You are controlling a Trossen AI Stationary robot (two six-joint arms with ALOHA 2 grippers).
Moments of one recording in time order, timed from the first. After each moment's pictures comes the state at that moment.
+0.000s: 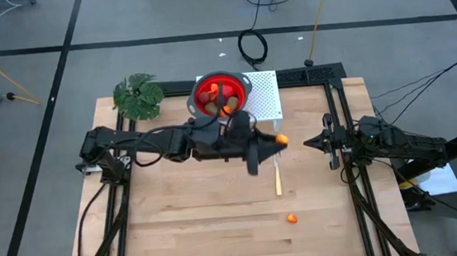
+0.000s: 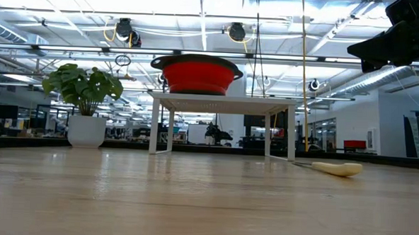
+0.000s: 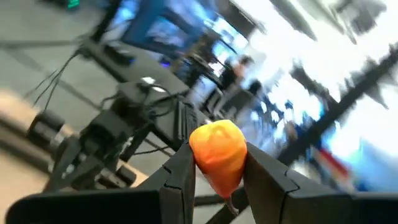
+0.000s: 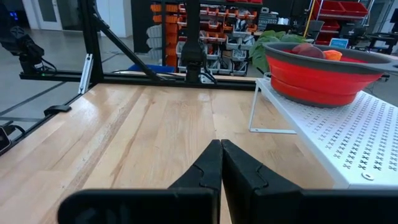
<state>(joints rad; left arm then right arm) -0.16 1.80 1.84 0.02 -0.10 -0.64 -0.14 0.01 0.22 -0.28 -0.13 -0.07</state>
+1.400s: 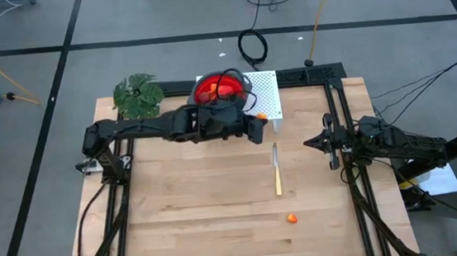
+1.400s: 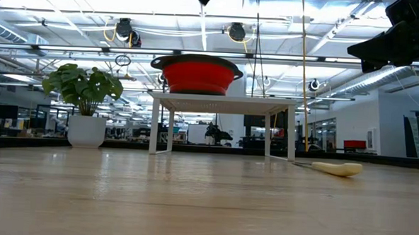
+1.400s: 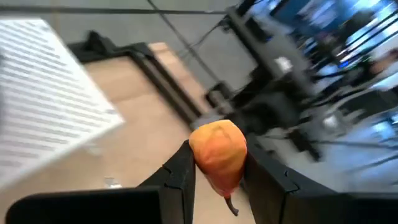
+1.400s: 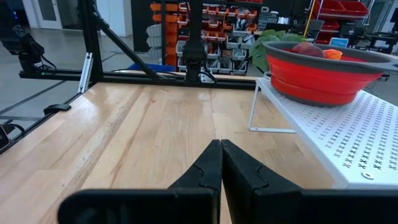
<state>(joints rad) -0.01 1.80 1.84 -0.42 -0.29 -0.83 -0.14 0.01 0.22 -0.29 -0.13 -0.07</state>
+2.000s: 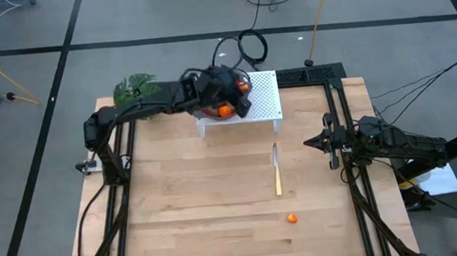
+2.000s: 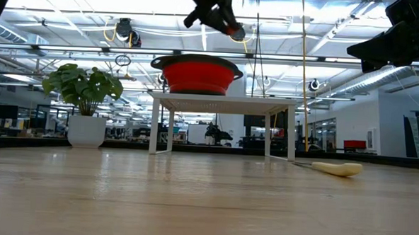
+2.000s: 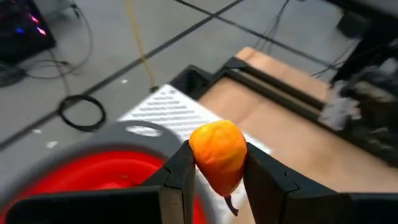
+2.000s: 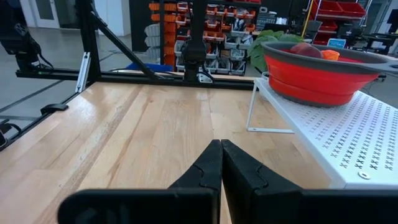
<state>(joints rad) 0.23 1.80 1.84 -0.57 -0.29 -0.28 -0.14 0.01 0.22 -0.29 -0.12 -0.08</state>
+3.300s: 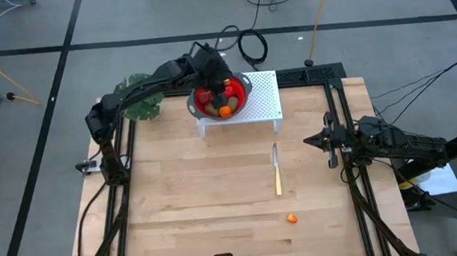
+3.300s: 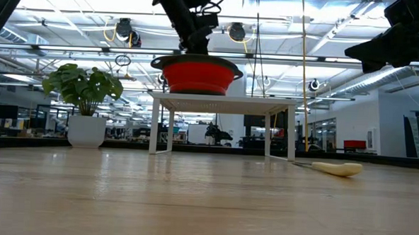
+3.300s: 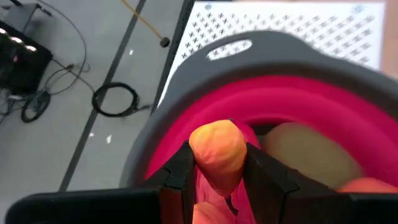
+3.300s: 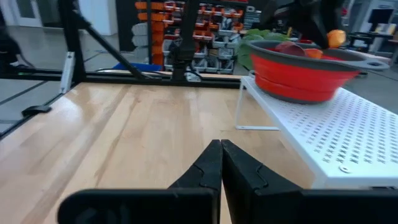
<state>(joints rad) 0.49 1.85 1.84 -0.79 -0.07 0.34 -0.14 0.01 0.22 -0.29 -0.10 -0.07</state>
